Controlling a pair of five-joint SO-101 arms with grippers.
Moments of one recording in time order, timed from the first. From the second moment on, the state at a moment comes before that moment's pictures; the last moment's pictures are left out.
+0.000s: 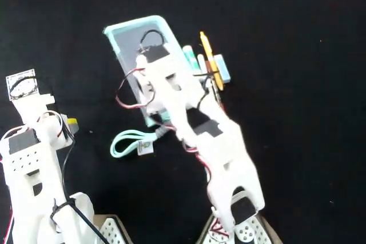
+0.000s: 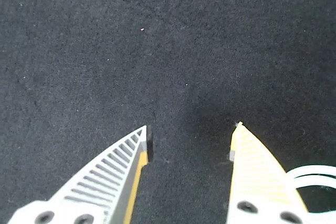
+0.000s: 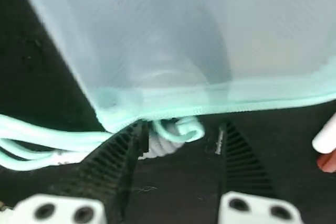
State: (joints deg) left arm -30.1 -46.0 59.6 56.1 -5.1; right arm -28.1 44.8 -30.0 97.8 -9.3
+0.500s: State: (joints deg) left arm -30.1 -46.0 59.6 56.1 -5.1; right arm -22.2 29.9 -20.4 100.0 -2.1
